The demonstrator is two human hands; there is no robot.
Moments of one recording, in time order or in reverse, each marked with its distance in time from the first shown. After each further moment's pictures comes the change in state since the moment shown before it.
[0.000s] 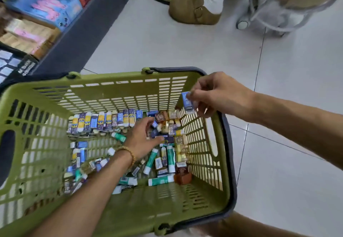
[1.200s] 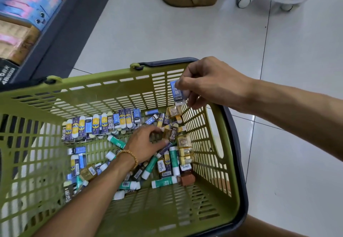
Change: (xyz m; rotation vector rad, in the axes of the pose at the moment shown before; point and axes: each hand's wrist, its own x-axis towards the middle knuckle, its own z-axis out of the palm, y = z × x) left_hand 0.027 -0.027 0.022 0.317 -0.068 0.119; right_hand 0.023 0.003 0.001 0.063 0.001 -0.028
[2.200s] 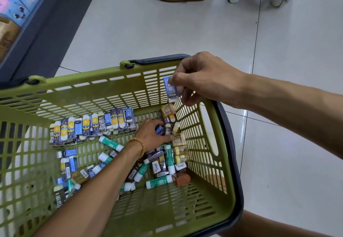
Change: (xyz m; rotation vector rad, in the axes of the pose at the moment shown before) left_hand 0.033 0.022 0.012 -0.037 -0.226 -0.154; right_hand 0.003 -0.002 -0.001 -0.004 0.029 0.035
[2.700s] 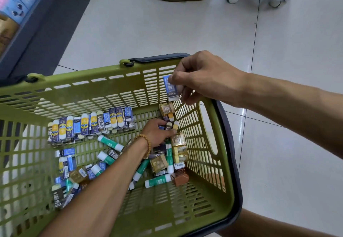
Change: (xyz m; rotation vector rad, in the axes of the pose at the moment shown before) left_hand 0.005 0.014 0.010 -0.430 -0.017 -0.109; right_hand -0.001 0.000 0.001 -0.004 0.004 0.002
